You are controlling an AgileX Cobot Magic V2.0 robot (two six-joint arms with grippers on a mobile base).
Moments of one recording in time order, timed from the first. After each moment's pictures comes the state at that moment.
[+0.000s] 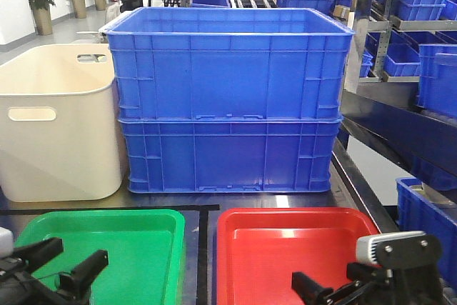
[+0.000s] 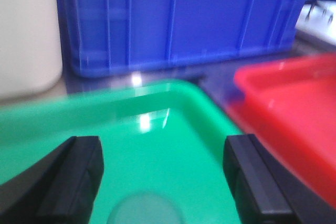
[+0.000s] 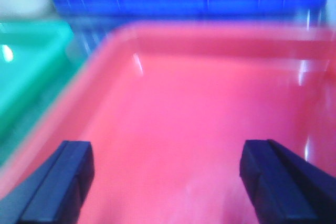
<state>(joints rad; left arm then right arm) -0.26 1.18 -0.44 0.32 -0.52 -0.35 0.45 1.21 -0.51 0.18 -0.28 0.03</state>
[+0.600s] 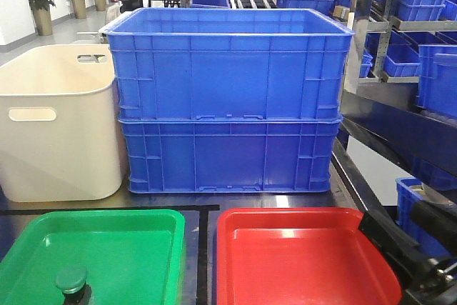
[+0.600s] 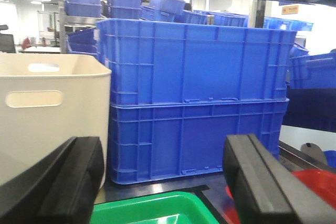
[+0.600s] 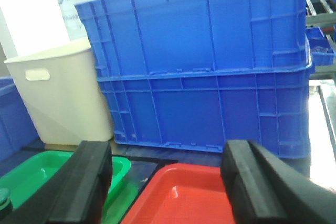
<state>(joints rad) -0.26 0.50 -0.44 0.32 -0.15 -0.40 0.45 0.76 -0.51 0.18 -0.21 0.00</state>
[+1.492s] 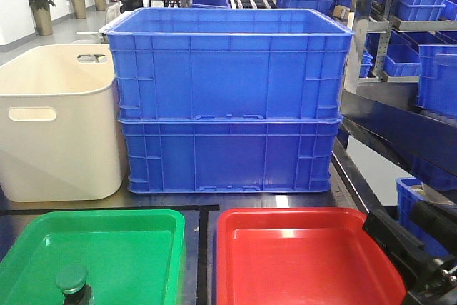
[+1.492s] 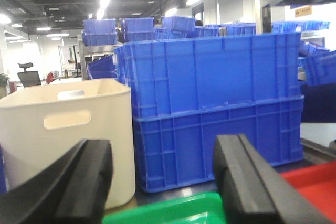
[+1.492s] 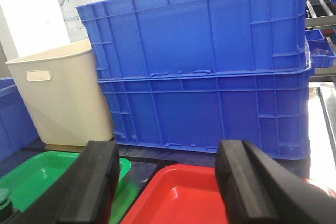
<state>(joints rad) -0.26 0.31 -0.34 0.22 -0.09 -0.17 0.45 0.76 -0.51 0.18 -0.21 0.00</state>
